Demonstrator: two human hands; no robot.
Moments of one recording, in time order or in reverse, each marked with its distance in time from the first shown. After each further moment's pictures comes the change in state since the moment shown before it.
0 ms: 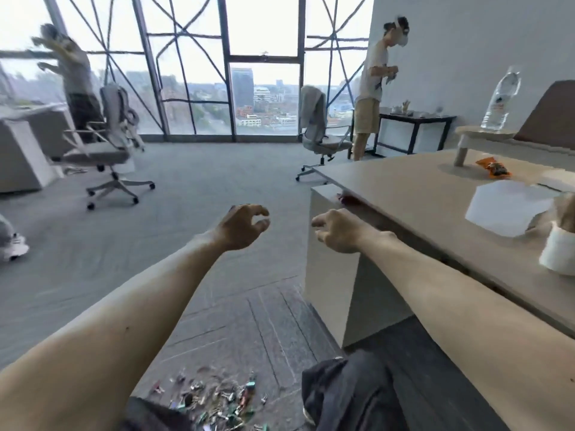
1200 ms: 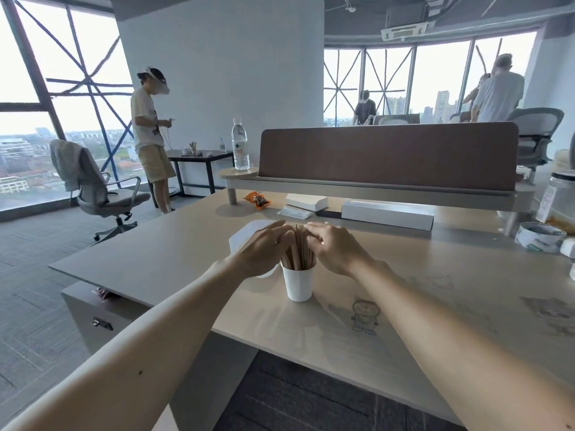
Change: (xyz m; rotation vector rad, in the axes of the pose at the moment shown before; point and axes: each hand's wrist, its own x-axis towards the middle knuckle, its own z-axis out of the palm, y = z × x) left_hand 0.142 0.439 0.184 -0.287 -0.277 0.859; right_hand -0.192 0.321 -0.152 -0.011 0.573 0.593
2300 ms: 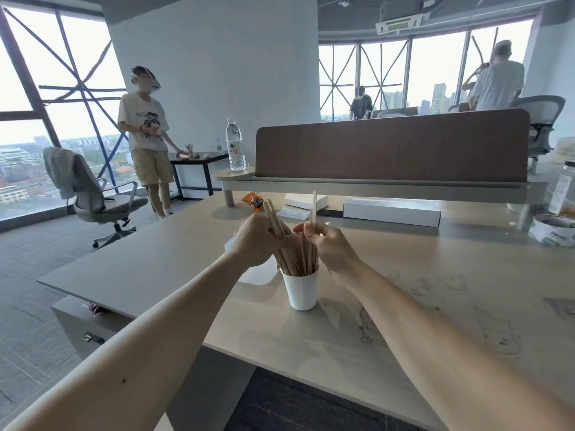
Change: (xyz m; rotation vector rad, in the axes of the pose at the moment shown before) left_hand 0.029 -0.003 -0.005 -0.172 0.163 -0.199; right_hand 0.023 -0.005 0.024 0.959 0.112 0.218
